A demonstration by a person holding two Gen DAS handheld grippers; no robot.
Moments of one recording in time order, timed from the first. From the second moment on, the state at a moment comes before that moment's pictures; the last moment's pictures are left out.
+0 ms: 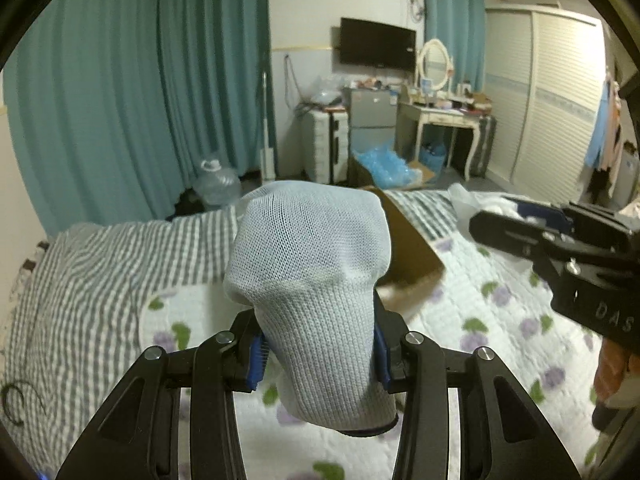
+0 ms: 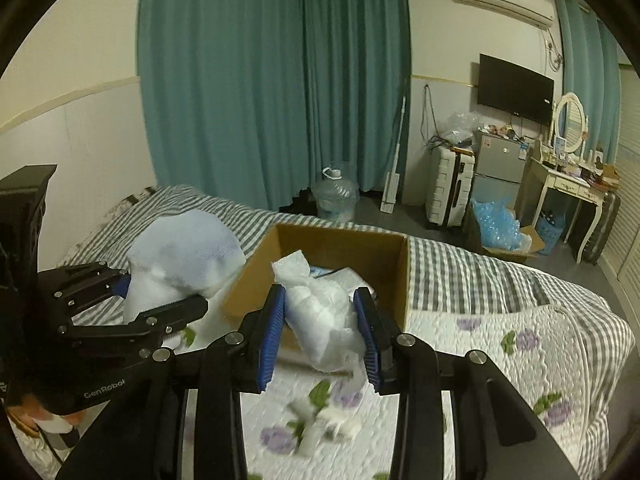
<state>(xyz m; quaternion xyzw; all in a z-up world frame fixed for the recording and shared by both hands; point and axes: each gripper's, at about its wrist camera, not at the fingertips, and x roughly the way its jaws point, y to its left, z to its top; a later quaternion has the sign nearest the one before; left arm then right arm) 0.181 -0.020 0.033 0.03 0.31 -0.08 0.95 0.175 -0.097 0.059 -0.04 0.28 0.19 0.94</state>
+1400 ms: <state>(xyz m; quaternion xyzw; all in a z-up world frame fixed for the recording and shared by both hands) 0.157 -0.013 0.084 0.06 0.25 -0.02 0.97 0.165 -0.135 0.124 -0.05 0.24 0.13 0.96</state>
